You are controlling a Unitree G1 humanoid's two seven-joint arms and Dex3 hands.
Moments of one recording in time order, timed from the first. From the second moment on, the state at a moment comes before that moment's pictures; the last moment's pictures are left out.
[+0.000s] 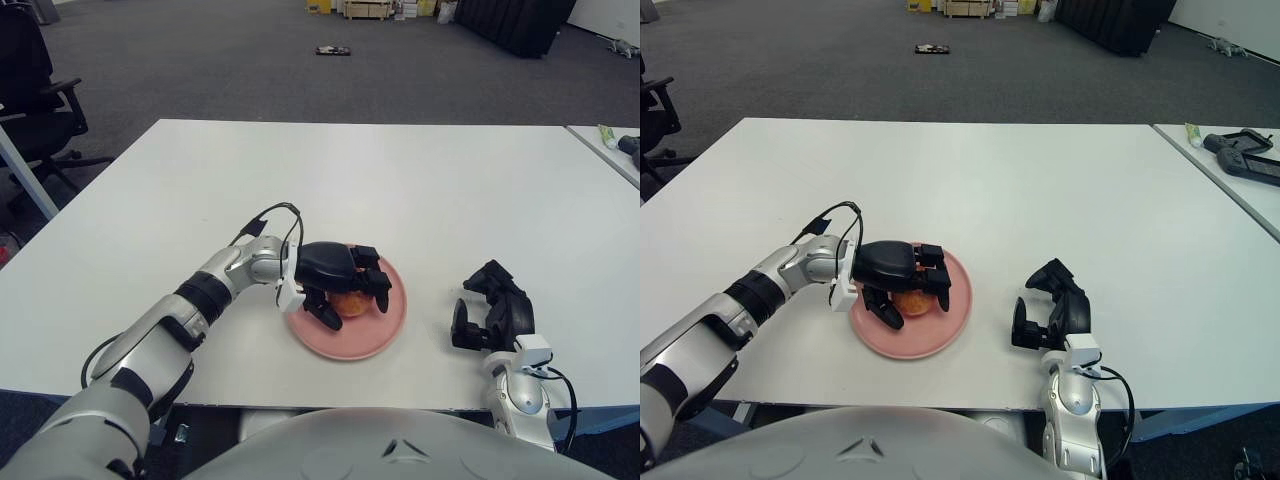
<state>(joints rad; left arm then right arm) -0.54 0.39 -0.69 0.56 0.44 -1.09 -0.47 0.44 0.05 -0.13 -0.12 -0.01 -0.28 -0.08</state>
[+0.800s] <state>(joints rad) -0.48 0.43 -0.62 0.43 0.22 -0.95 -0.66 0.43 0.05 -0.13 -0.11 0.01 -0.28 -0.07</state>
